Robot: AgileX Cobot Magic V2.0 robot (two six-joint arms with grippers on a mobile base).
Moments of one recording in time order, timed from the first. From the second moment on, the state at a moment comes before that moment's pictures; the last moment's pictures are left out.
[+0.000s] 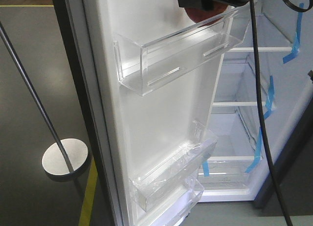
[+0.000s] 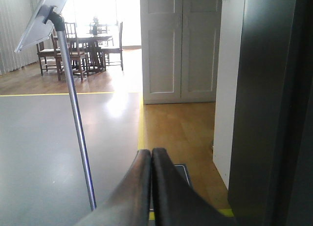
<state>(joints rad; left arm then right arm) 0.01 -0.01 0.02 0.00 0.07 -0.06 0.26 1.66 -1.90 0.49 0.91 -0.47</state>
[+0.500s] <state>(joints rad) 0.01 -0.01 0.02 0.00 0.07 -0.06 0.26 1.61 -1.91 0.42 0.92 -0.41</state>
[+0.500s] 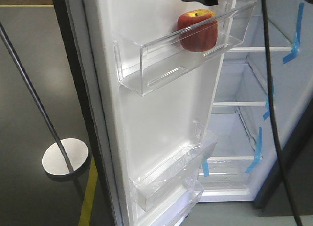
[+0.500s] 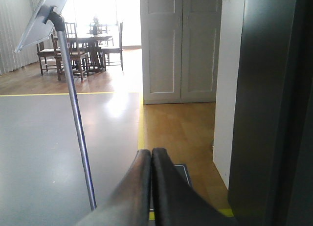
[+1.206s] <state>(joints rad) 0.01 -0.01 0.02 0.00 0.07 -0.06 0.26 0.97 -1.22 0.39 0.89 -0.31</state>
